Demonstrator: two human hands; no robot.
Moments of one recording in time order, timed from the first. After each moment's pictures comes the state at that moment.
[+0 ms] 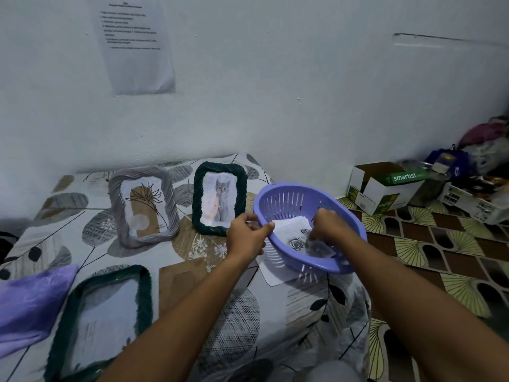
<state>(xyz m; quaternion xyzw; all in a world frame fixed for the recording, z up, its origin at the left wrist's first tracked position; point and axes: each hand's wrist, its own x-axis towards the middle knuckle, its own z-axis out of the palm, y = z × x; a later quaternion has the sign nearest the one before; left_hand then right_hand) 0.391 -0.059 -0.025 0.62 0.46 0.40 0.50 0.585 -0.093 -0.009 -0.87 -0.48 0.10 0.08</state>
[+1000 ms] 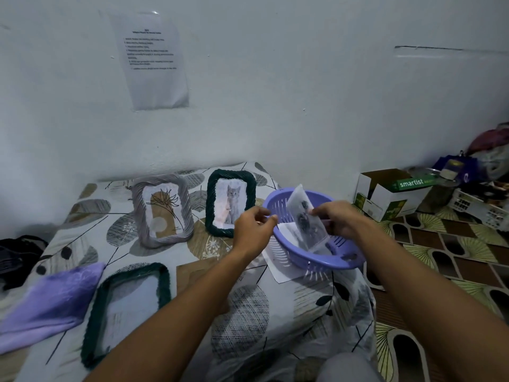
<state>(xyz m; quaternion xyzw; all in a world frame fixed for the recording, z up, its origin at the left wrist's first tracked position) 0.373 -0.075 0.004 0.69 0.41 0.43 0.43 0.574 -0.115 0.034 -0.72 -0.29 0.39 0.49</state>
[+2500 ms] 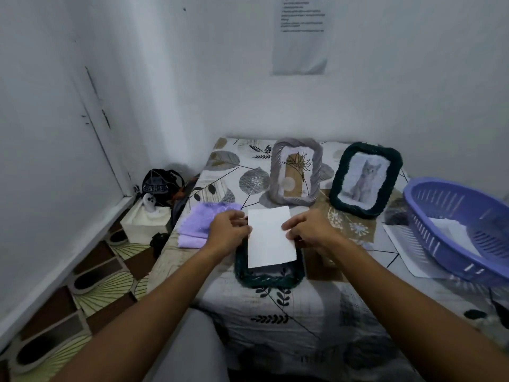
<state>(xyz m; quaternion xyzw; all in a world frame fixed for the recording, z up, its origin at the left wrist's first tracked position) 0.067 -0.078 -0.043 0.54 0.61 0.43 0.40 0.259 -0.076 -0.017 -0.65 -0.51 0.47 0.31</state>
